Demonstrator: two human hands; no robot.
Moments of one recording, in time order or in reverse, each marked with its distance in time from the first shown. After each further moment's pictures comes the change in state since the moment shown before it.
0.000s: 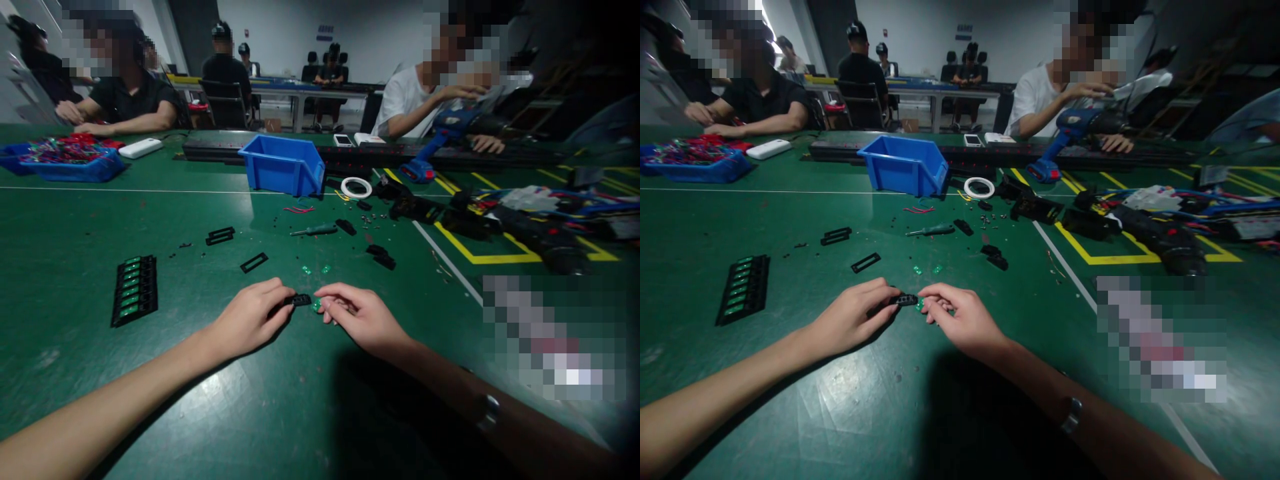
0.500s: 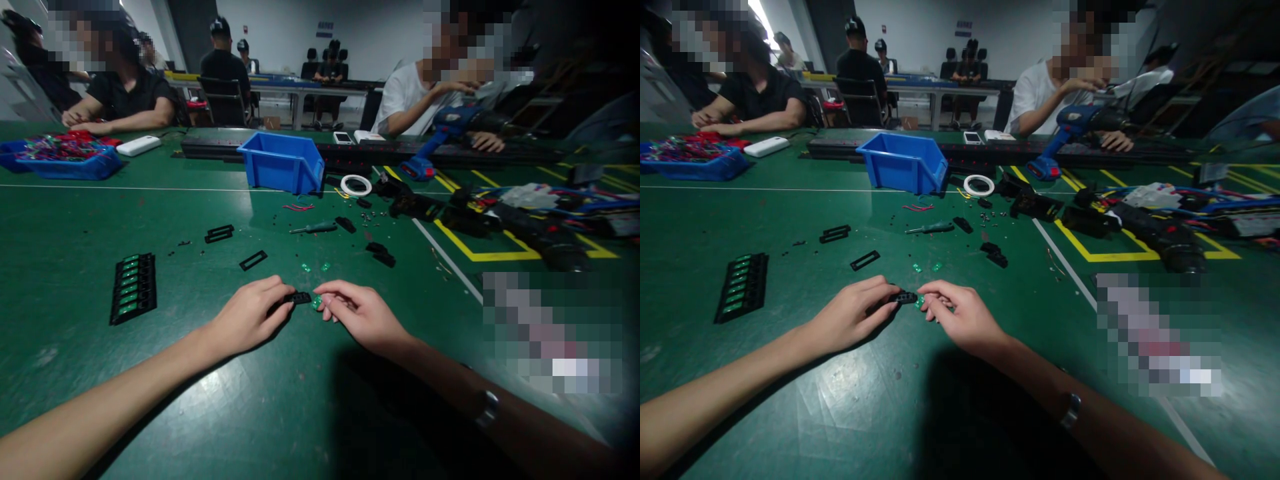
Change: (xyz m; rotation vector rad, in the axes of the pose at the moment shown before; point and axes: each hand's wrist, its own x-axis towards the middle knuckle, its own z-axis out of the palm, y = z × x) left_hand 0.000 0.000 0.000 0.017 0.010 0.006; right_hand -0.001 0.003 0.000 0.005 -0.018 -0.004
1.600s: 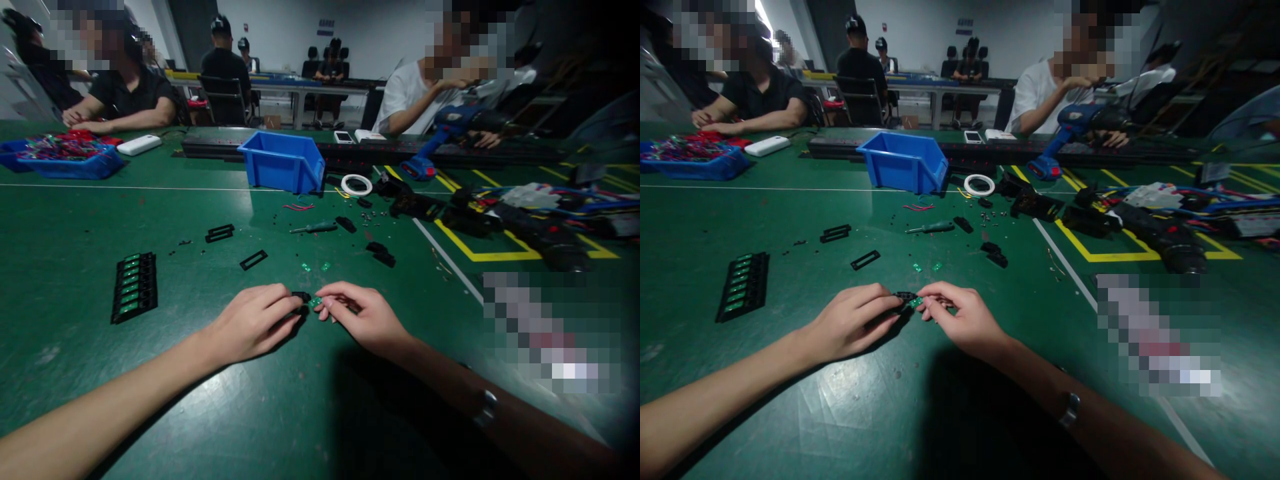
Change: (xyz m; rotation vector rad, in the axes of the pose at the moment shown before) left_hand -0.009 0.002 0.003 0.160 0.107 0.258; right_hand -0.004 -0.001 -0.001 -0.028 0.015 -0.067
